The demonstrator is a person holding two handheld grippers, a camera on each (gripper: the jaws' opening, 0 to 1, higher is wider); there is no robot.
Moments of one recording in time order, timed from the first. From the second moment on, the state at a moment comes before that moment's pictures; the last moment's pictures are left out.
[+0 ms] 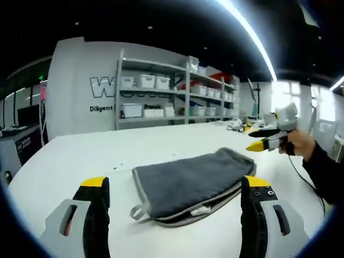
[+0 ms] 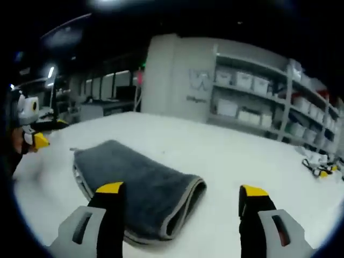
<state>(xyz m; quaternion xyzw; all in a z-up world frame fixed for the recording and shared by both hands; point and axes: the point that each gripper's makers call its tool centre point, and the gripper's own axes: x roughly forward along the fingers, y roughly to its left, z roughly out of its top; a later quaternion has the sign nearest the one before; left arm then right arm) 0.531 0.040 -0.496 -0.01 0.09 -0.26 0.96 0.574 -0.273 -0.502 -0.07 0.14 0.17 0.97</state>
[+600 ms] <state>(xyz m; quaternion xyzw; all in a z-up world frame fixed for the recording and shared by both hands) 0.508 0.096 -0.497 -0.02 0.11 -0.26 0.96 0.505 -0.286 -0.497 -0.04 0.15 0.10 0.98</state>
